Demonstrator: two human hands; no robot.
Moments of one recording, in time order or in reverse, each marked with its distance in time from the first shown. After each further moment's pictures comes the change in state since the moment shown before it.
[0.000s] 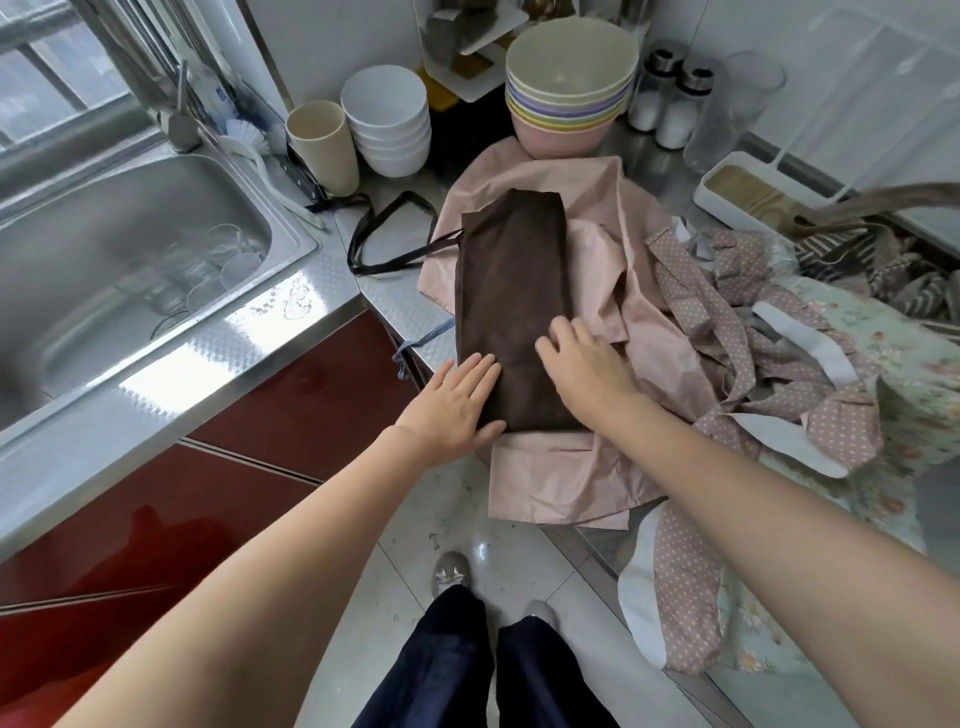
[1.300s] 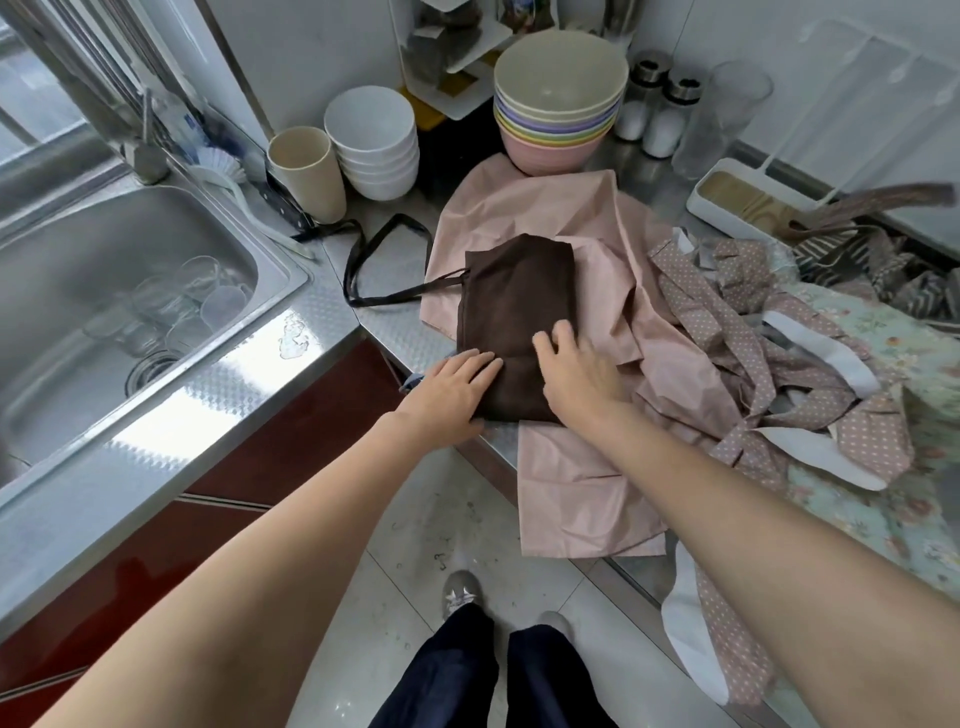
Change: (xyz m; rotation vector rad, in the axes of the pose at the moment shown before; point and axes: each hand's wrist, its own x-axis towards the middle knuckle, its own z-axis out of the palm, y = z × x) left_hand 0.037 -0.050 -0.021 0.007 -0.029 0.126; right_hand 0.035 -0.021 0.004 0.046 -0.131 0.286
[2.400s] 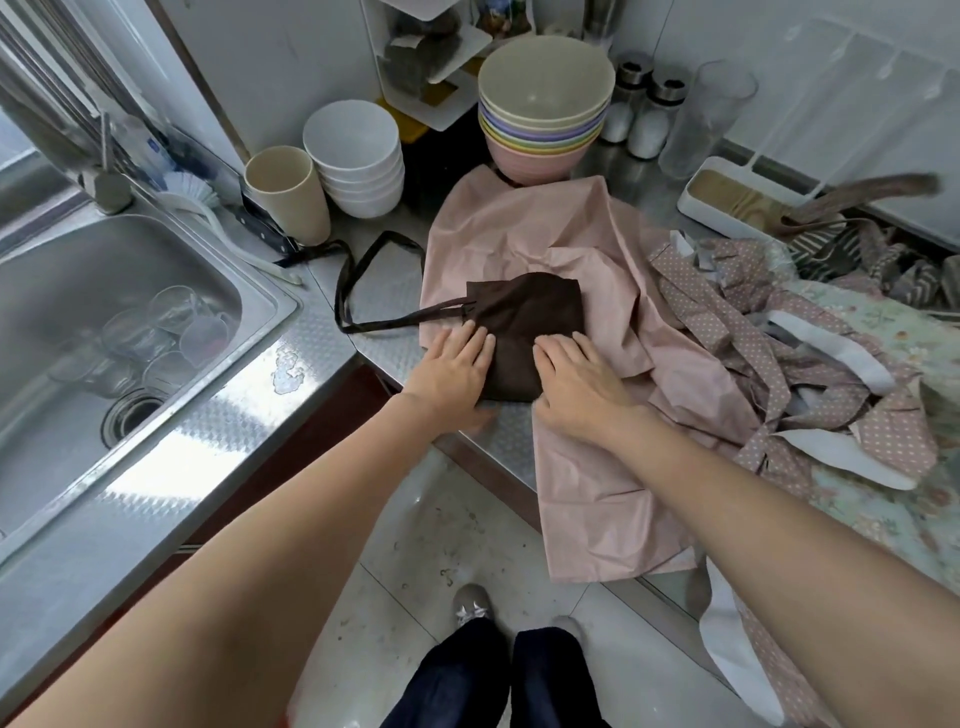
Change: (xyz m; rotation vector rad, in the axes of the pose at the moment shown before) left_hand 0.028 -0.025 -0.026 0.208 -0.040 -0.040; right_hand 0.015 -0.001 0.005 -0.059 -0.111 -0.139
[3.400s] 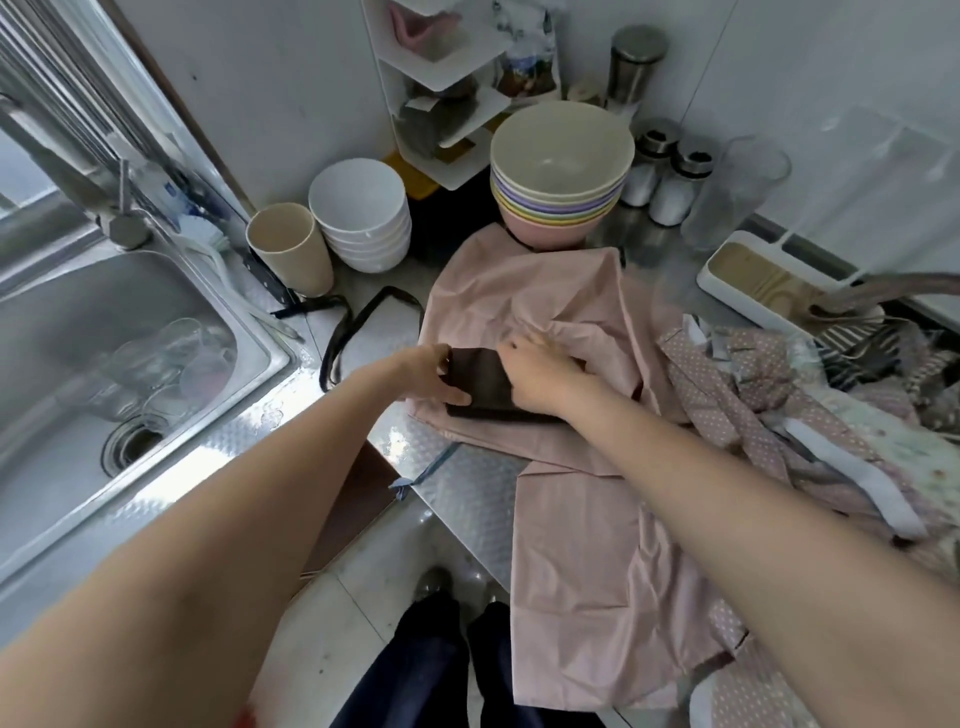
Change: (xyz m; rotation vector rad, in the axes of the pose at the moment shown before) left_hand 0.069 -0.064 -0.055 -0.721 -0.276 -0.346; right_hand 0.108 0.030 -0.060 0.301 -0.206 -0.015
